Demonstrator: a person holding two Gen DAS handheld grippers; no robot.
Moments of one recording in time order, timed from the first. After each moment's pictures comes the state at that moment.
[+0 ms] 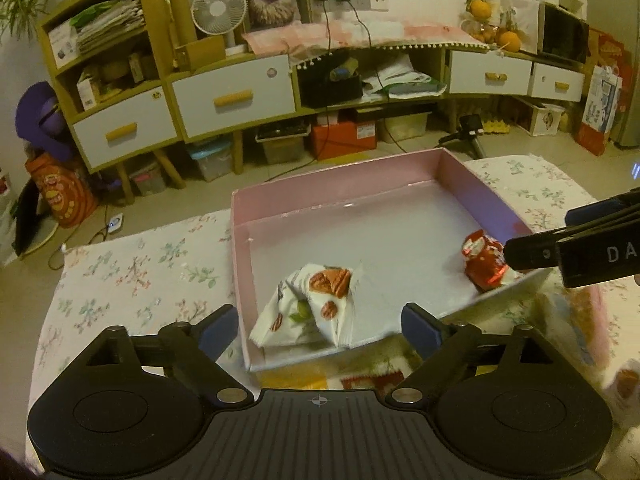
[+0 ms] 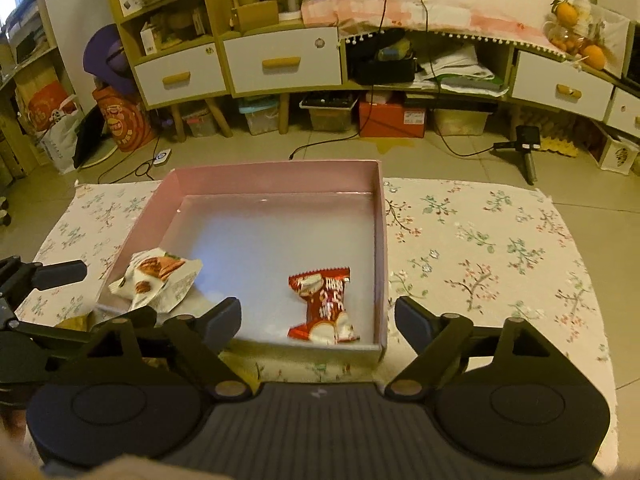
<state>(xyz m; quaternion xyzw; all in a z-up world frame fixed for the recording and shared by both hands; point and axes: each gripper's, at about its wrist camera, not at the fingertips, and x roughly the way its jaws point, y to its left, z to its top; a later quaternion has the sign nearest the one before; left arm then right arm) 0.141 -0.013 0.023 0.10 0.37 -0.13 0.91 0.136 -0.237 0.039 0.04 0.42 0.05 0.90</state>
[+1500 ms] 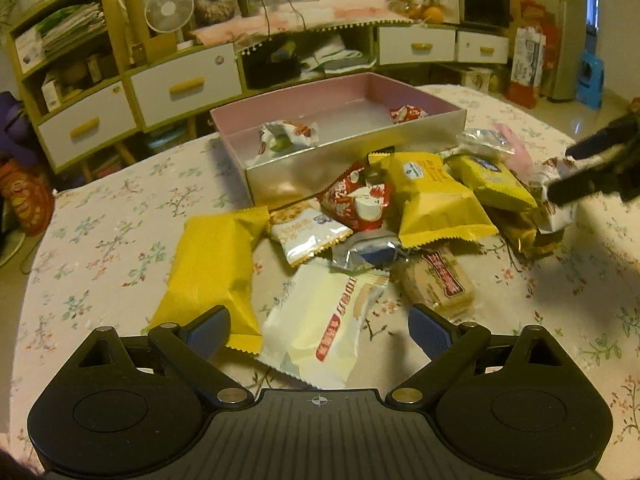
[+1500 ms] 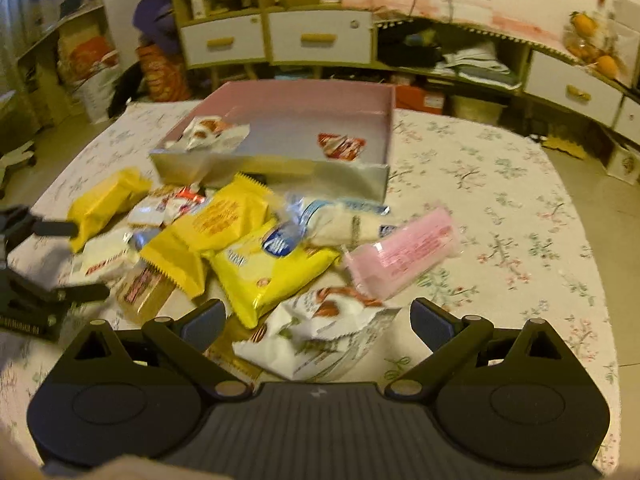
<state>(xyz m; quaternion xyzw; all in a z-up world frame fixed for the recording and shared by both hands) 0.027 0.059 -0.032 0.14 0.35 -0.23 0.89 0.023 -0.241 0.000 -0.01 0.43 0.10 0.90</state>
